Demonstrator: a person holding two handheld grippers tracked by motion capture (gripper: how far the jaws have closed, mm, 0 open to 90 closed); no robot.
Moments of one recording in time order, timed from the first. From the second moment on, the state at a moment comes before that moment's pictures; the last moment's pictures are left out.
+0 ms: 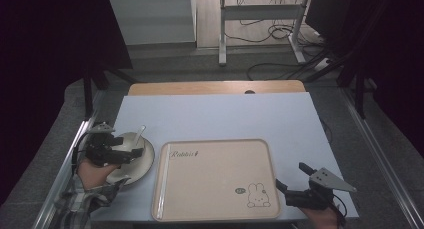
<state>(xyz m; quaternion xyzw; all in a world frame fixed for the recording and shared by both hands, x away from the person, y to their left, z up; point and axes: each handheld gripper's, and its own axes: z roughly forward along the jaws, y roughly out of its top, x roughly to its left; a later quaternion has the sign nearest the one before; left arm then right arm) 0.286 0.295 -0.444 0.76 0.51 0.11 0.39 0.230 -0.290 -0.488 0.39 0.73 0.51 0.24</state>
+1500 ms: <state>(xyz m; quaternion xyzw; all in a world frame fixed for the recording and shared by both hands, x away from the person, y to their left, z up) 0.334 0.277 -0.460 0.79 0.47 0.12 0.37 0.228 -0.296 -0.484 0.39 0.73 0.52 0.24</state>
